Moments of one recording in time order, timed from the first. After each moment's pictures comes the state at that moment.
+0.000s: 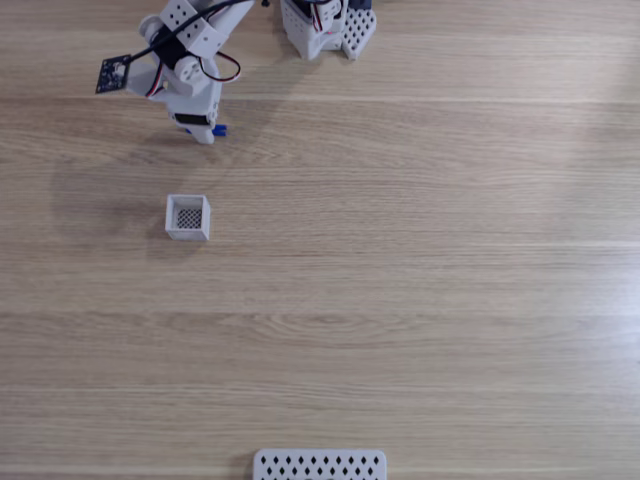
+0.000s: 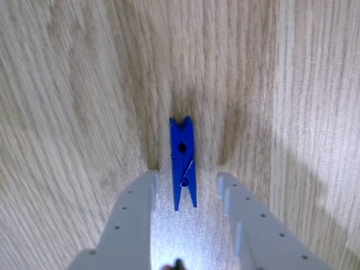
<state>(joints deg) 51.2 87.2 114.6 74.1 -43.2</state>
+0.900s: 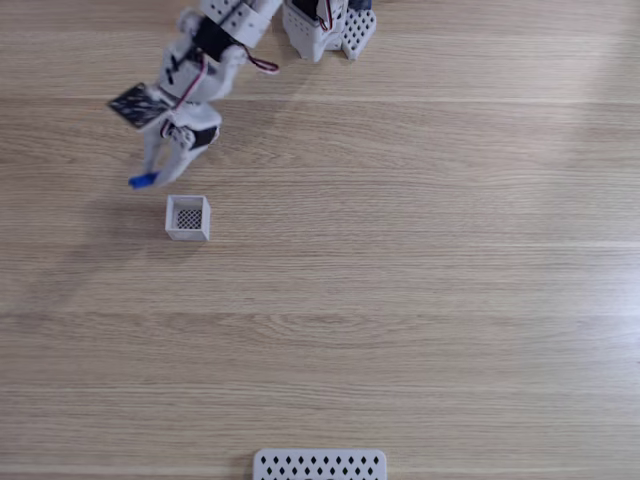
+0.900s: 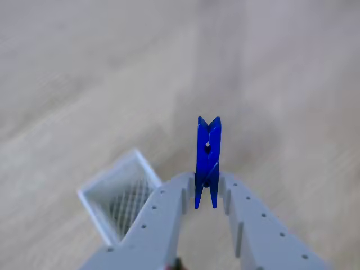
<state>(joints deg) 41.7 103.4 134.6 12.0 -93.9</state>
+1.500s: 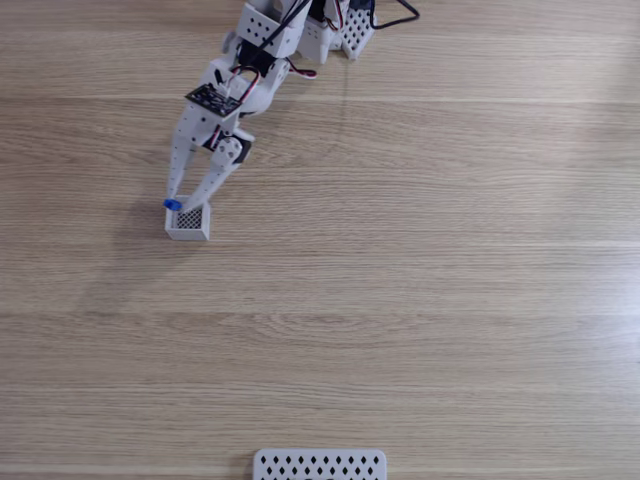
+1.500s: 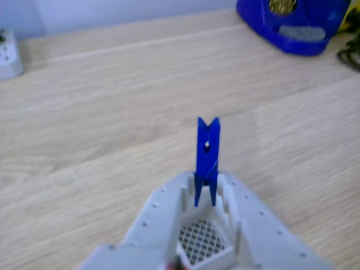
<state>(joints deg) 33.0 103.4 149.7 -16.6 -96.3</state>
